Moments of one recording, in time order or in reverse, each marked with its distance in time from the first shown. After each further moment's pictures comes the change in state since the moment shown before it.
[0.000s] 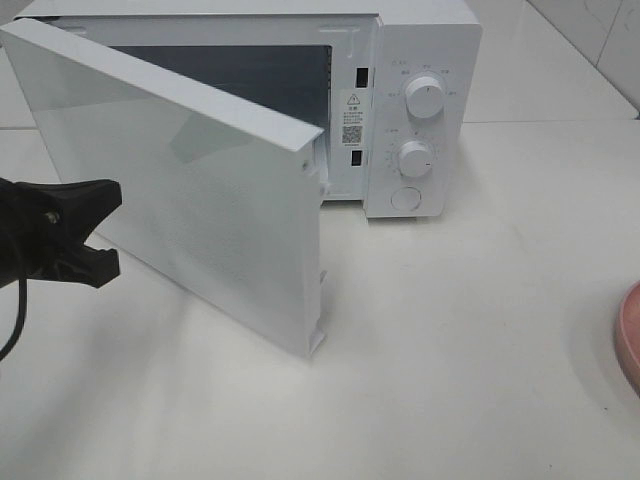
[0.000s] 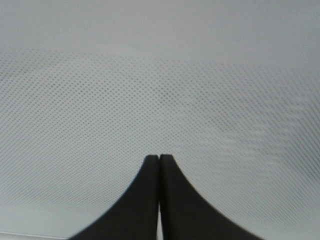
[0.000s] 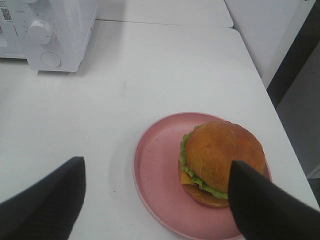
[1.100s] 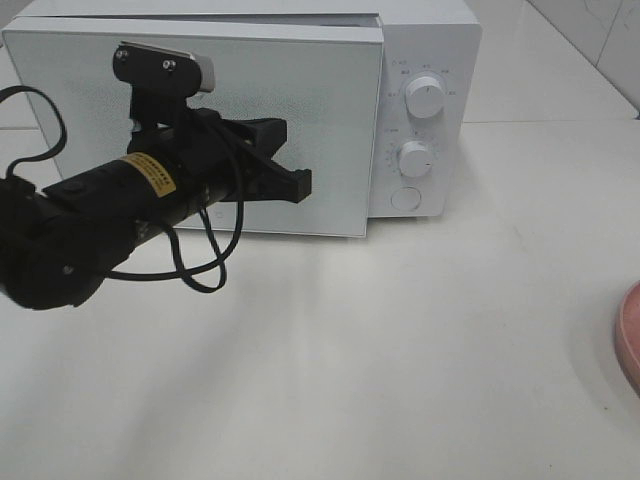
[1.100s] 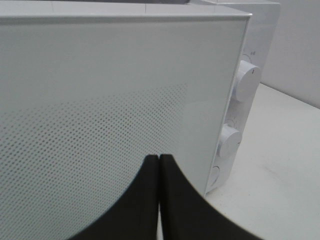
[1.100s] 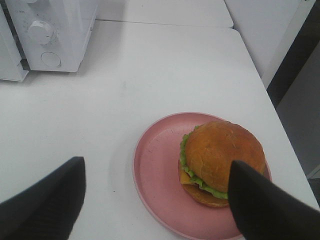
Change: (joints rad) left arm -0.341 0.294 -0.472 -0.316 0.119 0.090; right arm 0.000 0.000 0.000 0.000 0.000 0.000
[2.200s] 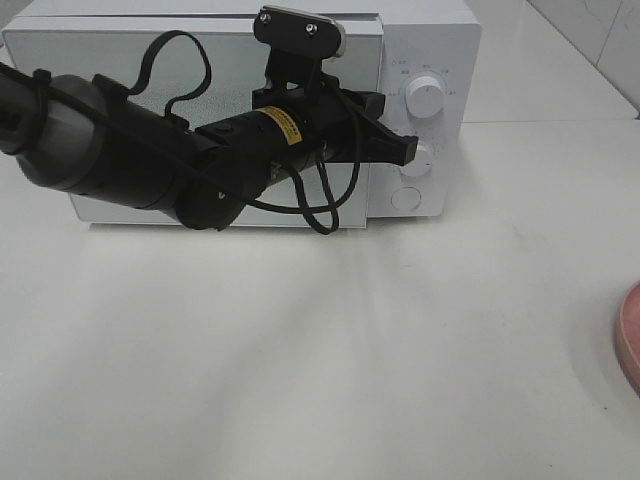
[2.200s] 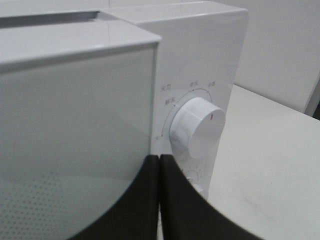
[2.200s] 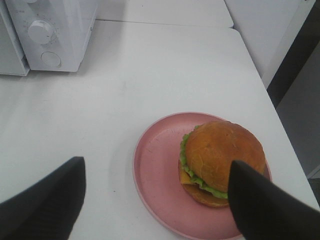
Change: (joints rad) left arm -0.058 0.229 -0.438 0.018 0.229 0.033; right arm 0.000 0.000 0.000 0.000 0.000 0.000
